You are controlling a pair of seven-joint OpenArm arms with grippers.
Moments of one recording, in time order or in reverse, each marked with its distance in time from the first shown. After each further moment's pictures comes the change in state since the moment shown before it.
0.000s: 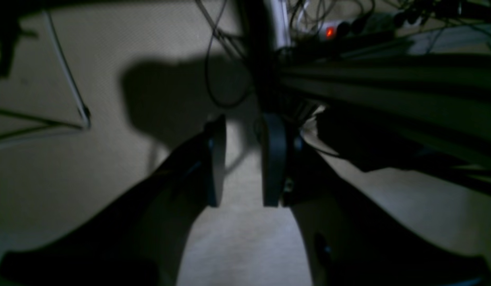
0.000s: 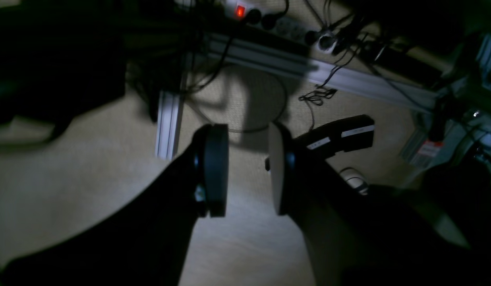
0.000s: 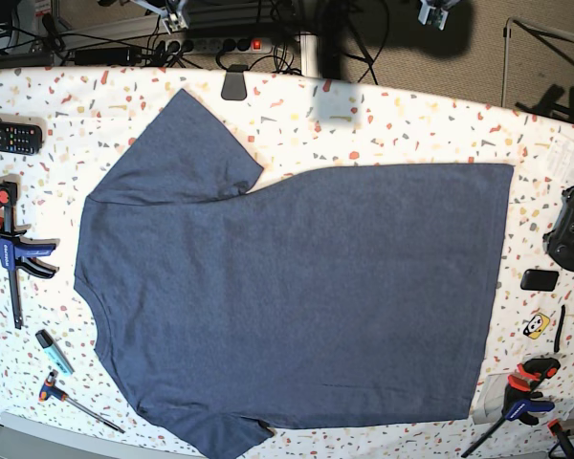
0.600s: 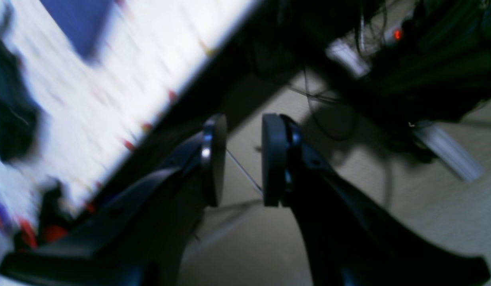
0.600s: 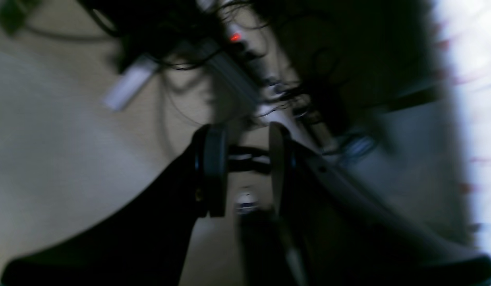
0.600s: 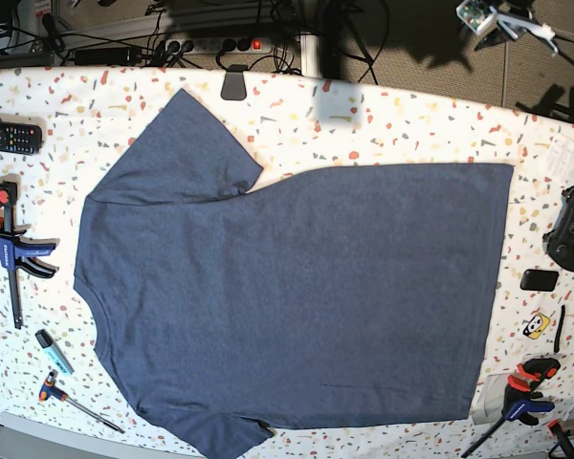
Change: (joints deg) left arm 23.0 -15.9 0.0 57.1 9.5 -5.7 7.3; right arm -33.0 22.5 0.0 54.4 -3.7 -0.1 -9.0
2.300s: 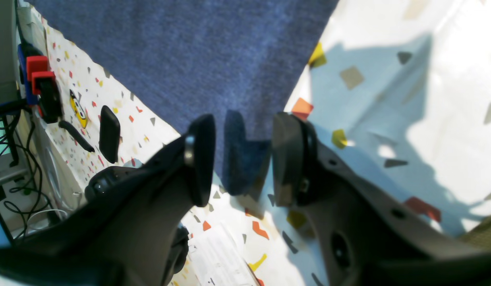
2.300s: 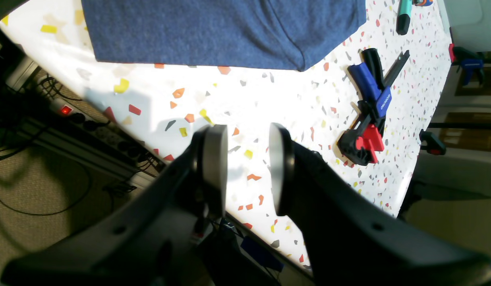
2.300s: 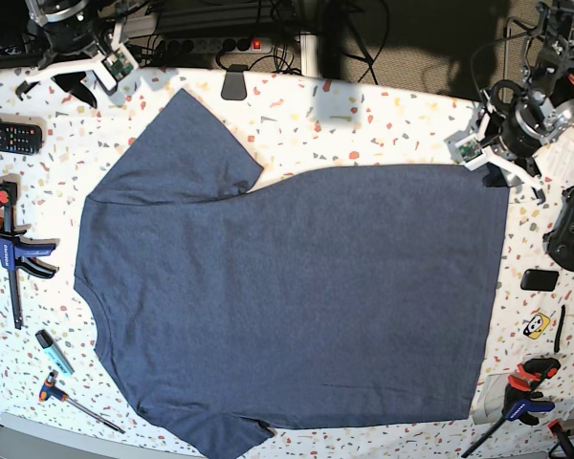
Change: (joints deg) left arm -43.6 -13.3 17.6 -30.8 10.6 -0.7 1.9; right arm 12.6 1.9 0.1 7.0 -9.7 -15.9 -6.4
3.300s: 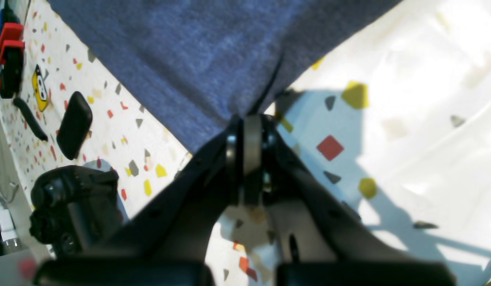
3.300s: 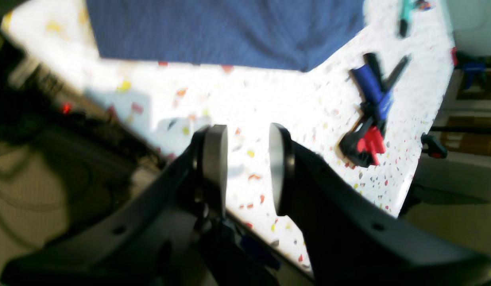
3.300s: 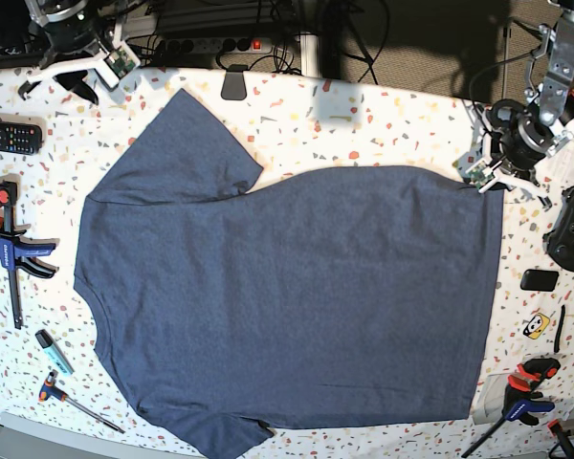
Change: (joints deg) left arm -4.6 0.3 0.0 -7.5 -13.7 1.1 -1.4; right arm 0.0 0.0 0.0 -1.0 -1.5 3.0 0.5
